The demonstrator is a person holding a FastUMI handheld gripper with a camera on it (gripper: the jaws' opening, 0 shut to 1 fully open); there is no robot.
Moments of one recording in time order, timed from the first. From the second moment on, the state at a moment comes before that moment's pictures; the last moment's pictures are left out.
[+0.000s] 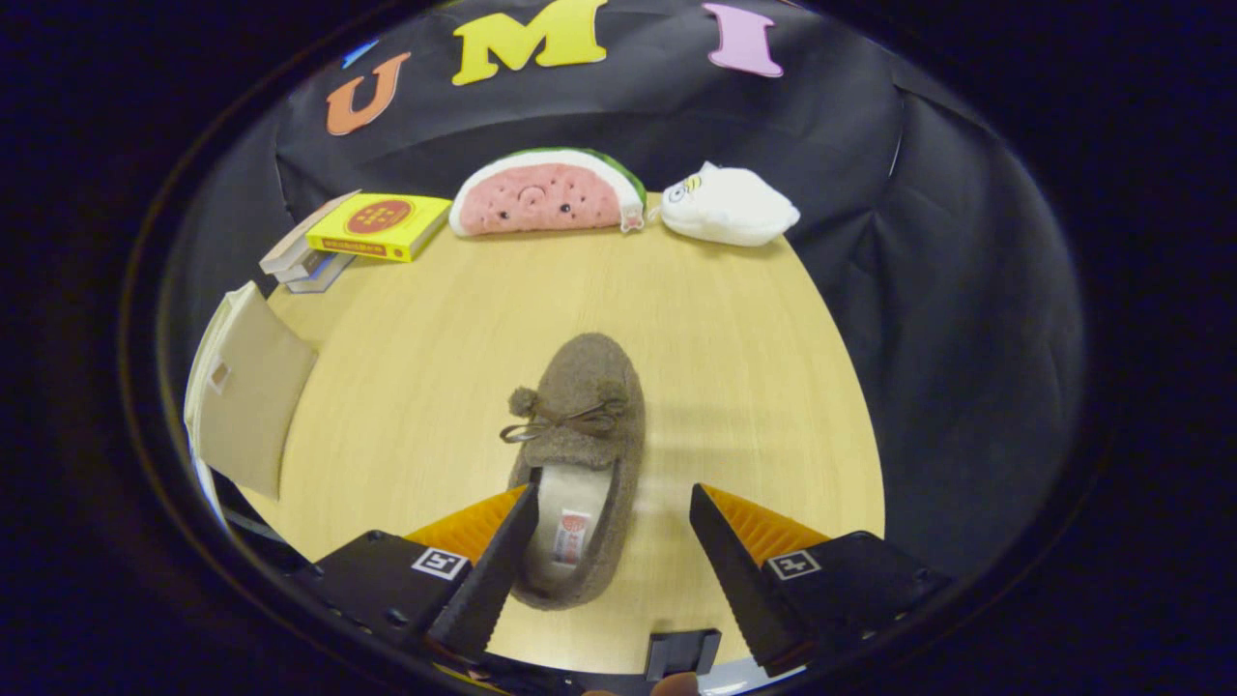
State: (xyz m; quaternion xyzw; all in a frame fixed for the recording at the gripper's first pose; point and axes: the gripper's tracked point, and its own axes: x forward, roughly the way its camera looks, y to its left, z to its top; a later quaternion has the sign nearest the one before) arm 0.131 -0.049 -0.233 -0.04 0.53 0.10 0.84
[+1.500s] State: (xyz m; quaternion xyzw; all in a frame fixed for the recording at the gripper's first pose) arm 0.123 0.068 -0.153 0.16 0.52 0.07 0.84
